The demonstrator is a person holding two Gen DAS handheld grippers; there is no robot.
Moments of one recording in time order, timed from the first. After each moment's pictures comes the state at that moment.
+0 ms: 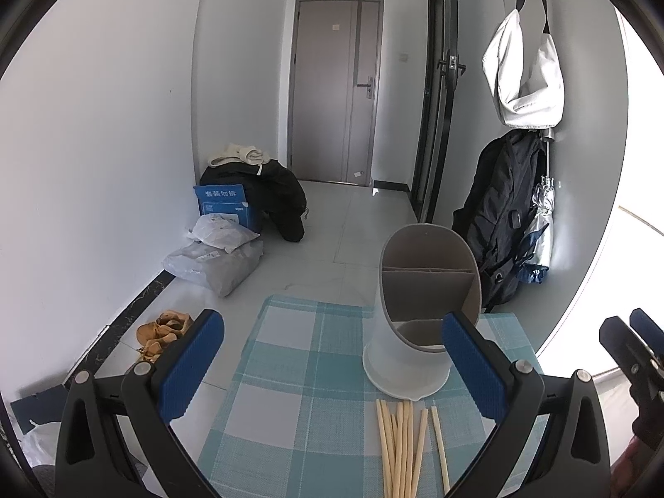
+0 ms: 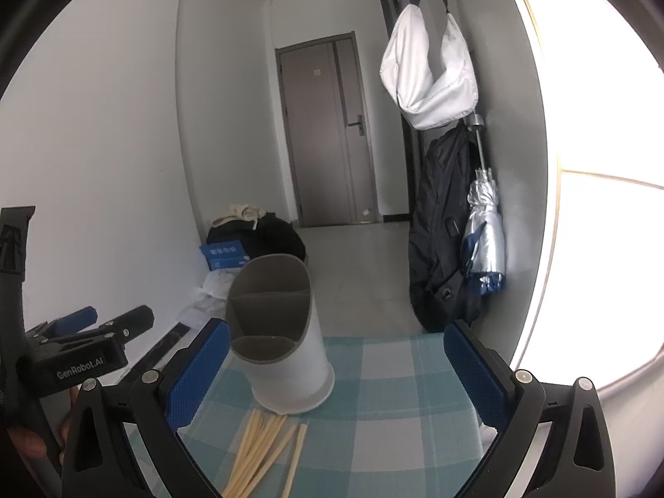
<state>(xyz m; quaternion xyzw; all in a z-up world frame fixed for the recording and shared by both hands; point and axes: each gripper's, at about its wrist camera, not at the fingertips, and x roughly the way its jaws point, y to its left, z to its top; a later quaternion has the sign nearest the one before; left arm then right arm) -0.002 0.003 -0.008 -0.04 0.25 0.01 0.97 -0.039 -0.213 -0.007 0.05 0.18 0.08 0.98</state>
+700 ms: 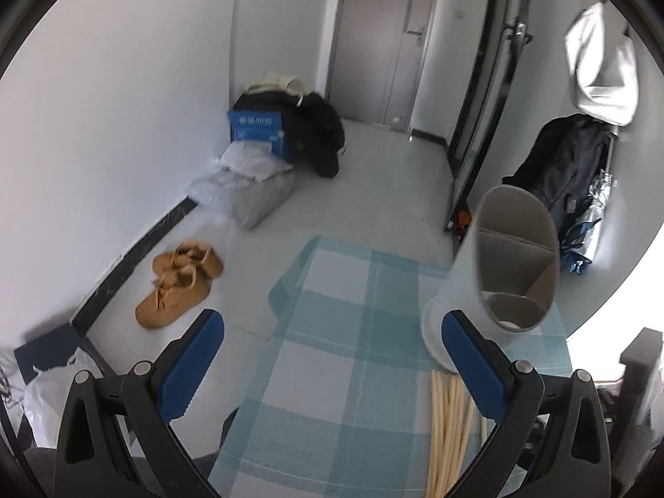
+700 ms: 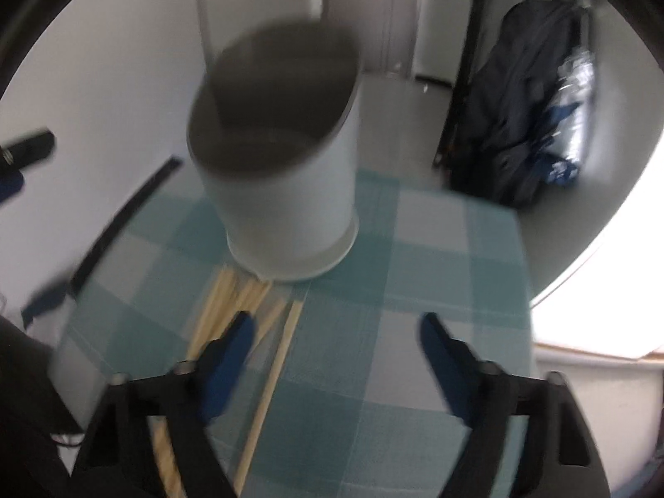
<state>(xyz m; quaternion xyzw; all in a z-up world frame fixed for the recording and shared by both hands) 0.033 0.058 -0.039 -0.10 0.36 0.06 0.92 0.051 -0.153 -0.125 -0.09 0.46 0.12 0.88</state>
